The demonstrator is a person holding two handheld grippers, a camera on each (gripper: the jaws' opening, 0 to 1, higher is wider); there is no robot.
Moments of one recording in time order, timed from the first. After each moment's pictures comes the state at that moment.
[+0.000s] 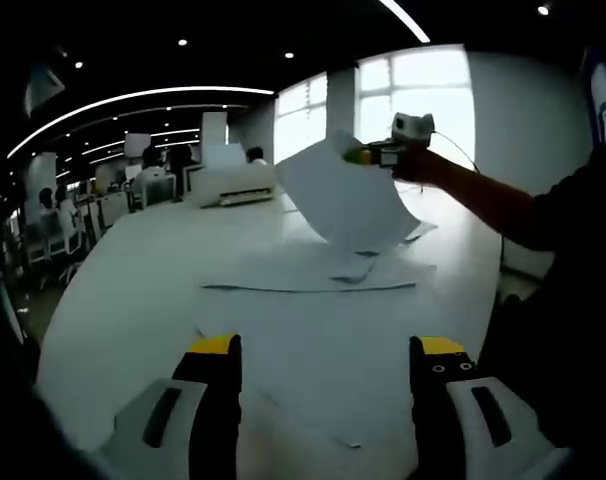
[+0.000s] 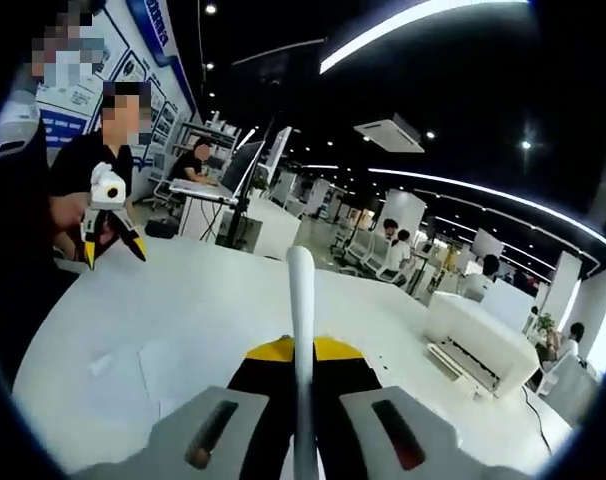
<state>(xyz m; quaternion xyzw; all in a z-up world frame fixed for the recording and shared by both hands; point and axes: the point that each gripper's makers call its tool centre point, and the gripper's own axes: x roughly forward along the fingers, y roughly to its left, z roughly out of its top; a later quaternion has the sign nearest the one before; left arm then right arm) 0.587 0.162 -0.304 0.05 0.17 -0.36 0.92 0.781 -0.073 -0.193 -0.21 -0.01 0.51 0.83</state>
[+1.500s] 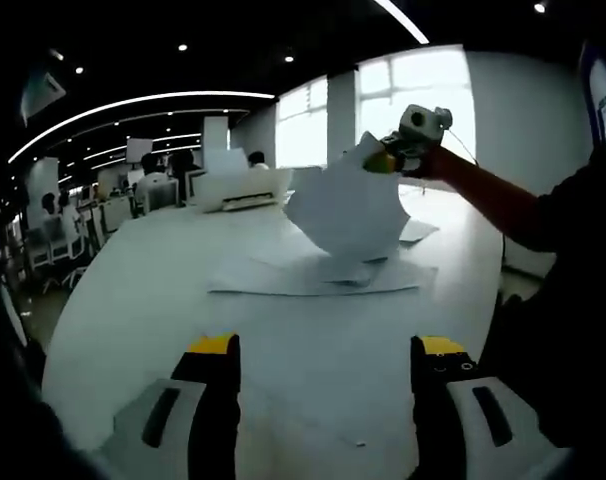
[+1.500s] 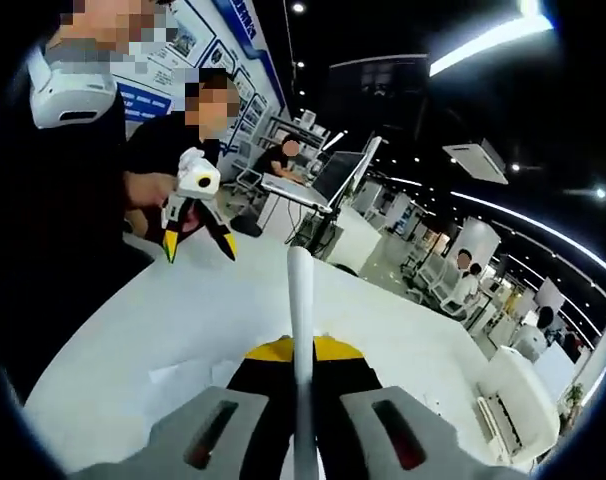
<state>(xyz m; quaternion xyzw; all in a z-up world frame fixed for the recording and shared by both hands) 0.588 0.168 -0.299 0.06 0.16 -0.35 0.92 0.702 -0.015 -0.204 -0.29 -0.02 0.64 0.71</state>
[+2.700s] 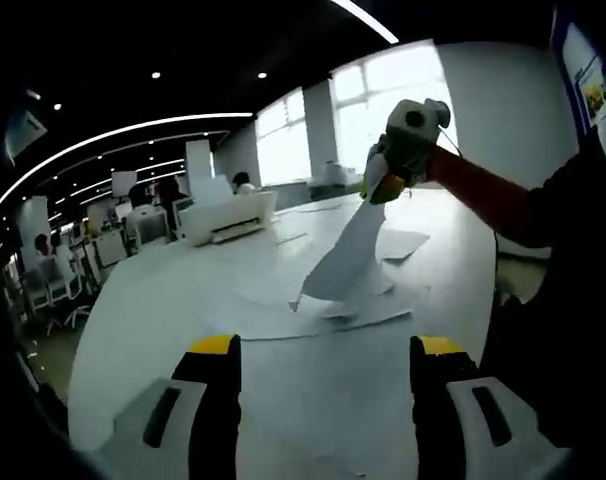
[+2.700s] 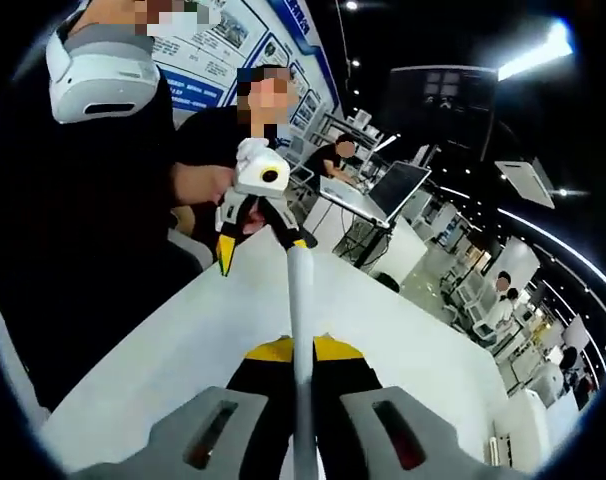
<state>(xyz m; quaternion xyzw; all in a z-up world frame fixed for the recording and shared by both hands) 0.592 0.143 -0.254 0.11 0.11 -0.38 0.91 0.632 0.022 -0.201 -0.33 -0.03 0.70 0.63</state>
